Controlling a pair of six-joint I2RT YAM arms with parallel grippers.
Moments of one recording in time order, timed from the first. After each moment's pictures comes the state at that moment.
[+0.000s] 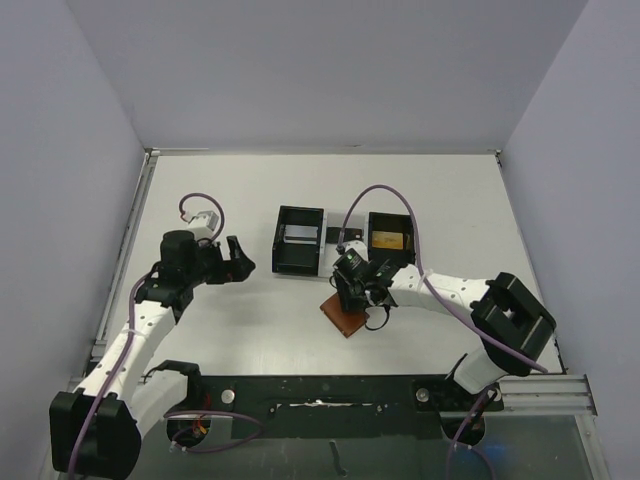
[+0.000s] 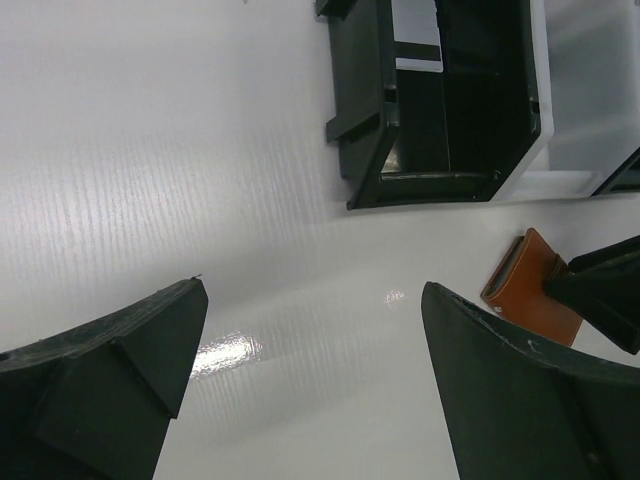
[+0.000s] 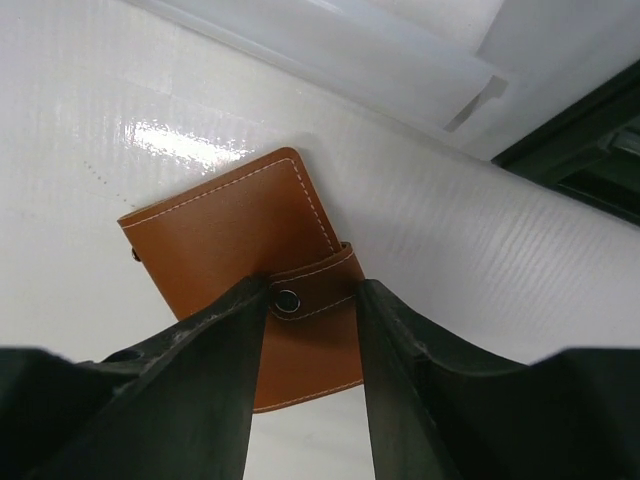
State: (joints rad) left arm -0.16 0.96 0.59 -0.27 0.28 -0.33; right arm 0.85 1.52 0.87 -0.46 0.17 0.53
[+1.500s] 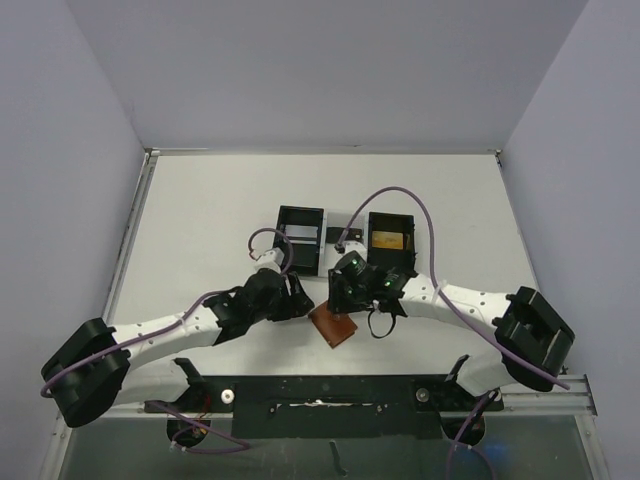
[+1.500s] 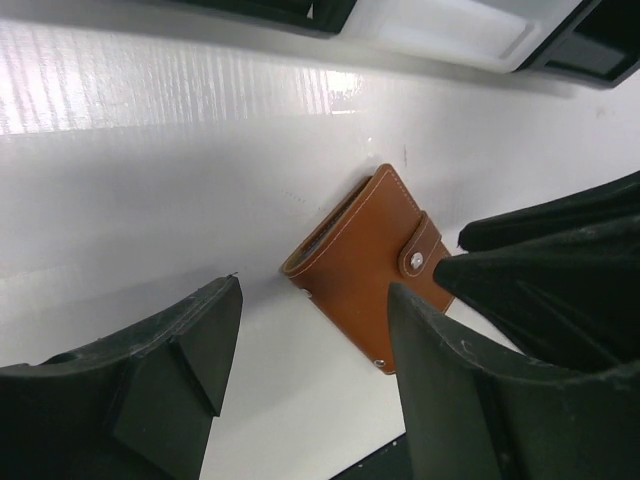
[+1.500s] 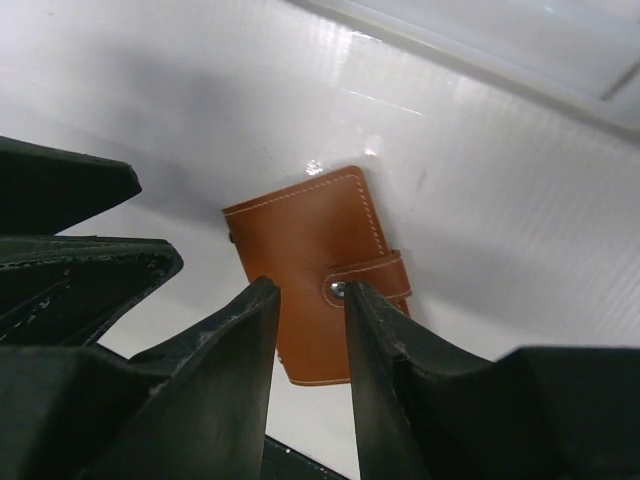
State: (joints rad) left arm -0.88 1.21 0.49 -0.01 -0.11 -0.93; right arm 0.89 1.40 0.79 -0.34 0.05 0.72
